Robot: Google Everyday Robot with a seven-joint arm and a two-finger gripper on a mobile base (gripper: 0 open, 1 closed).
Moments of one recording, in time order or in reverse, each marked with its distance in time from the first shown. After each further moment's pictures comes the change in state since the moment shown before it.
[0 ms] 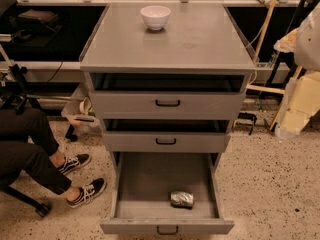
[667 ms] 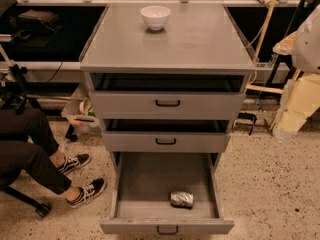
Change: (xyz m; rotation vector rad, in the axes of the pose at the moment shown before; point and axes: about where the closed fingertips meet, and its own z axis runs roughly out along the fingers) arm 0.003 -0.004 0.009 -0.004 -0.003 0.012
